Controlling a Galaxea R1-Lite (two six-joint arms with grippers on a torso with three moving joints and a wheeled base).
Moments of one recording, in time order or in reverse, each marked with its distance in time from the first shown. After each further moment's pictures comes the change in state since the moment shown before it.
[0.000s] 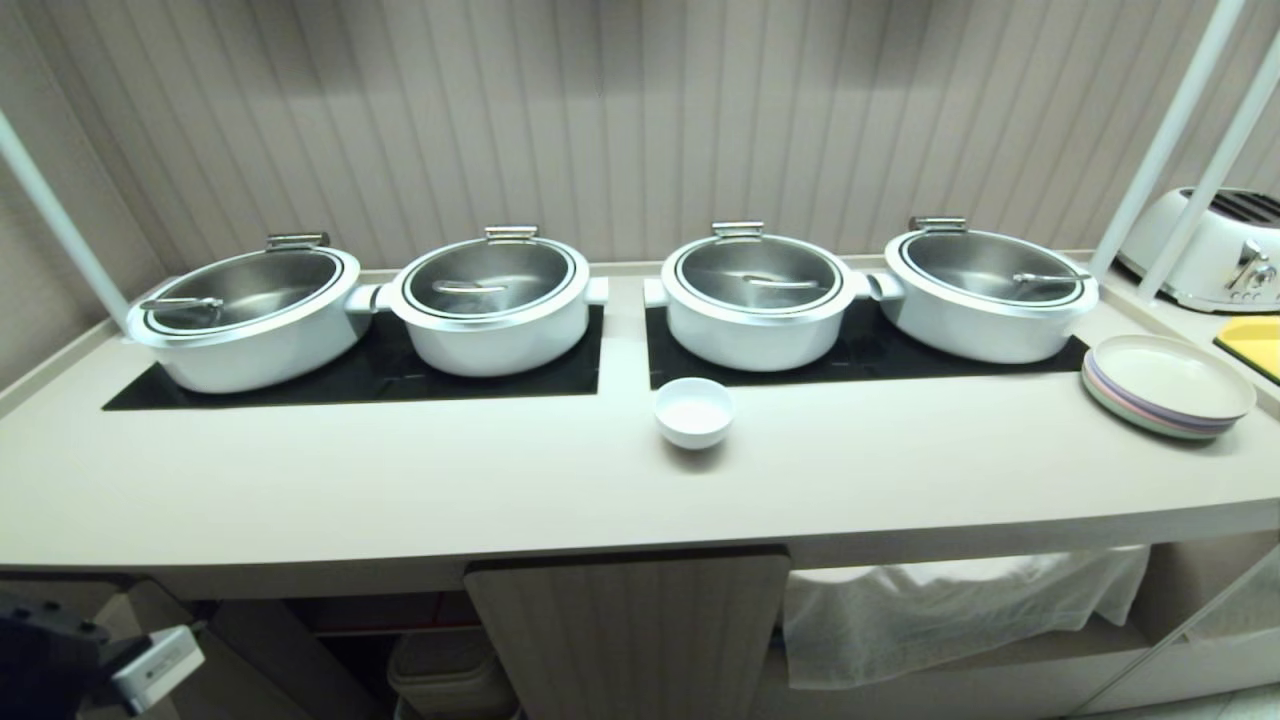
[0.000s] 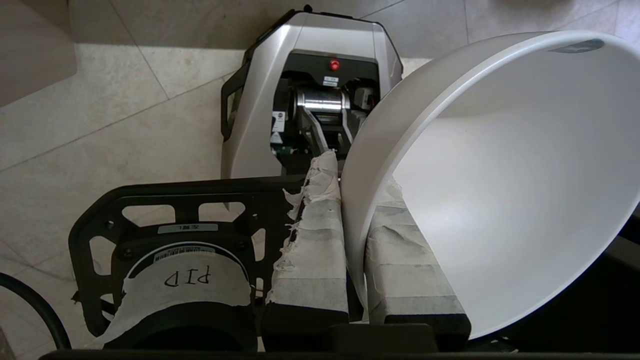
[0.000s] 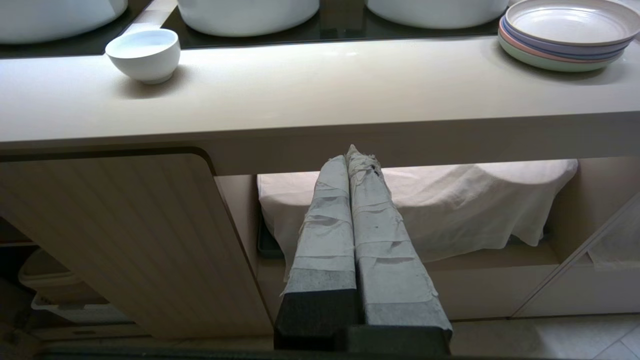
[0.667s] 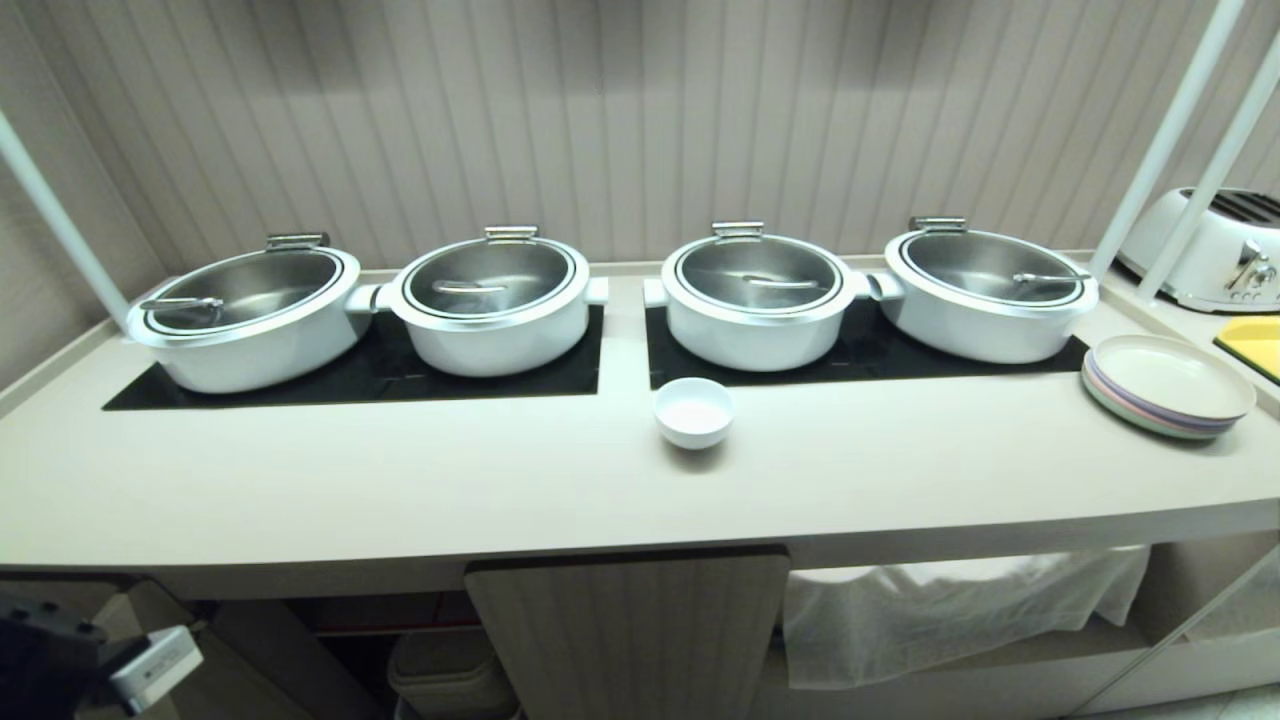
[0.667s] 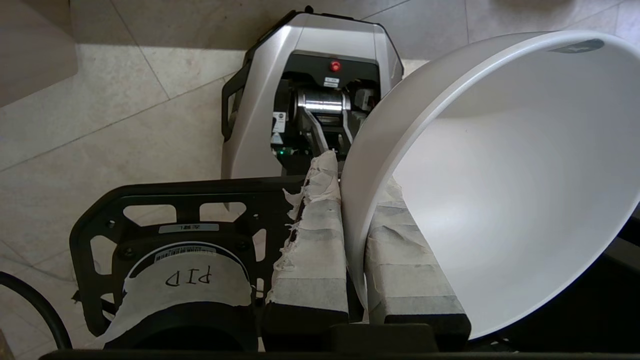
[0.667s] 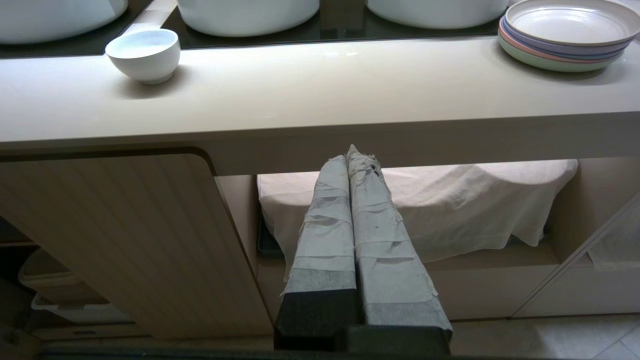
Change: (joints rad) left arm 0.004 -0.001 0.001 0.000 0.004 -0.001; right arm 0.000 0.000 0.000 0.000 -0.001 0.000
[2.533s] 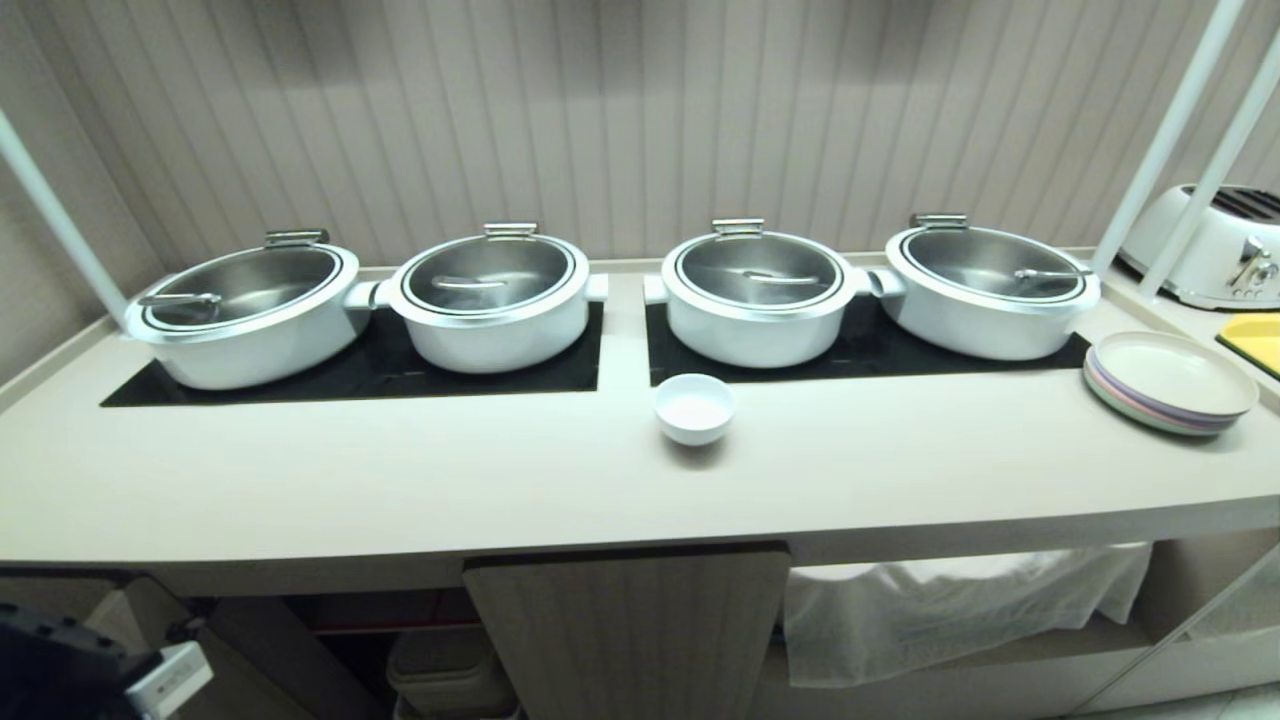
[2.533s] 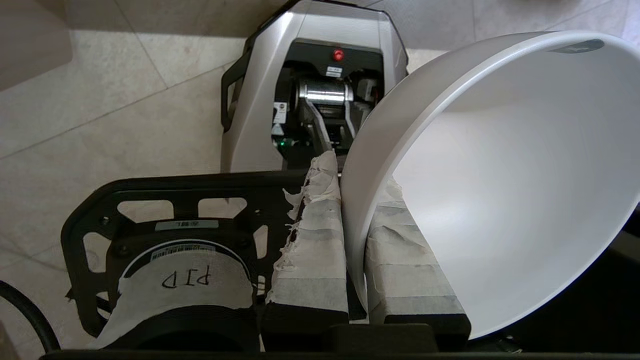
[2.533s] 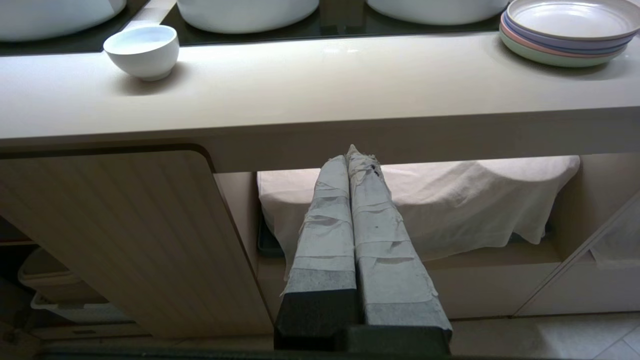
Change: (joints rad) left arm 0.001 0.023 0.045 -0.038 -0.013 -0.002; right arm 0.000 0.000 0.000 0.000 0.000 0.003
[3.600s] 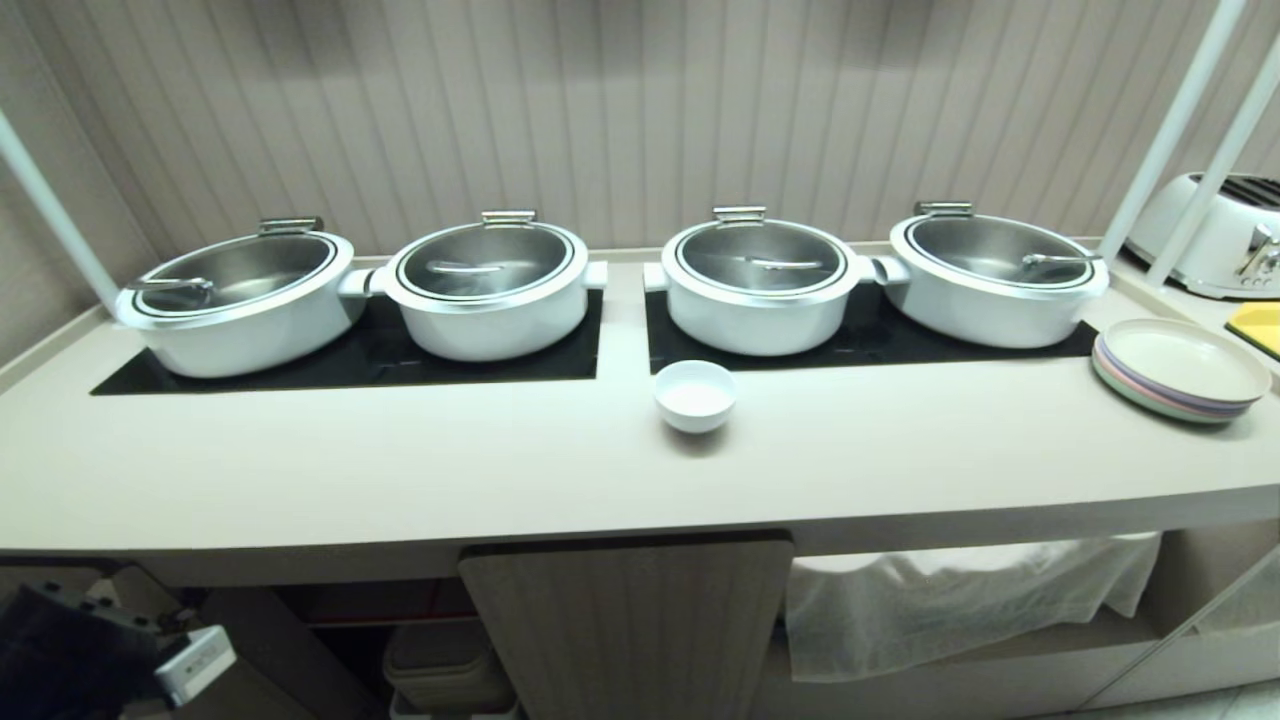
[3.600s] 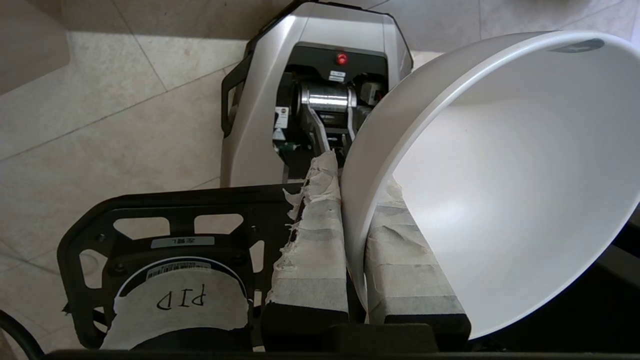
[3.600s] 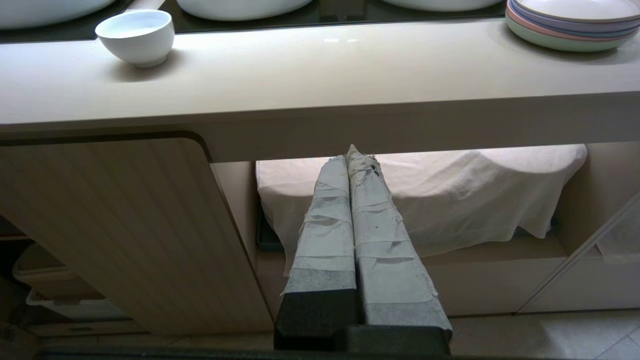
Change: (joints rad) left arm 0.000 0.064 0.000 -0.054 0.001 0.002; right arm 0.000 0.001 0.000 0.001 0.000 0.003
